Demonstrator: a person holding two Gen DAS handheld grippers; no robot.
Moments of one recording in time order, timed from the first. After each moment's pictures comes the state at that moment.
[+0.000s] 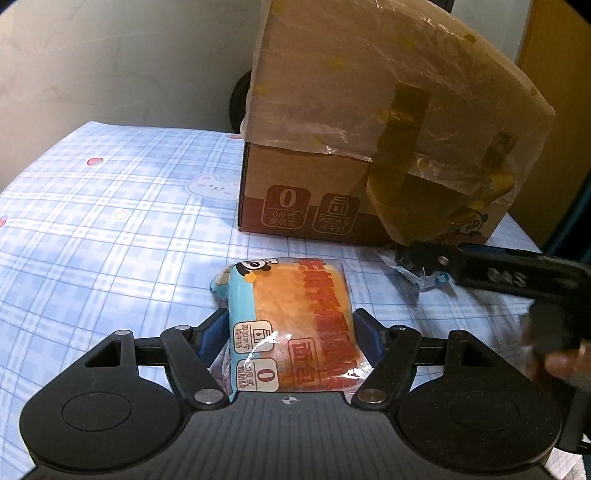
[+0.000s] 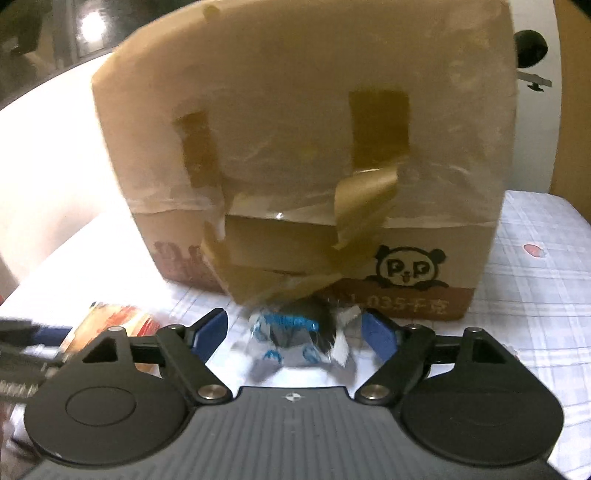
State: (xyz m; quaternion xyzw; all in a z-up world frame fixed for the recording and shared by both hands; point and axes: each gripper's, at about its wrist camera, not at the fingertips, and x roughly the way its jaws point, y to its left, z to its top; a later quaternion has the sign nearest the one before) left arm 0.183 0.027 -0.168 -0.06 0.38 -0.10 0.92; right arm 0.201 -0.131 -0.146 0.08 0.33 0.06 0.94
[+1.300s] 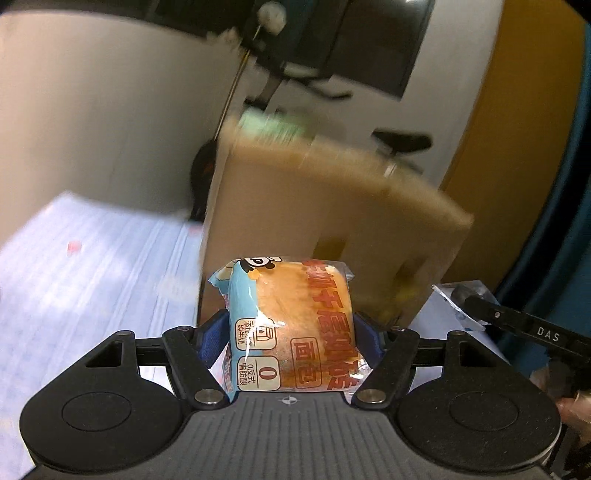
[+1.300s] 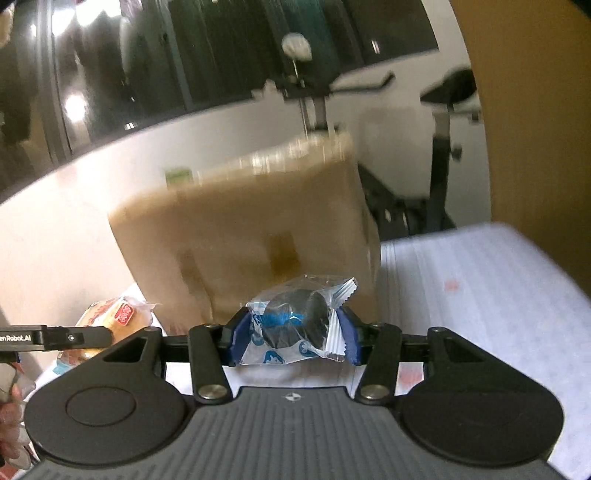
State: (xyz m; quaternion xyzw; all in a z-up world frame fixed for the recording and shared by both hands) left arm 0.159 0.032 -0.065 -0.10 0.26 -0.17 0.95; right arm 0.108 -0.209 -0.053 0.15 0.20 0.04 0.97
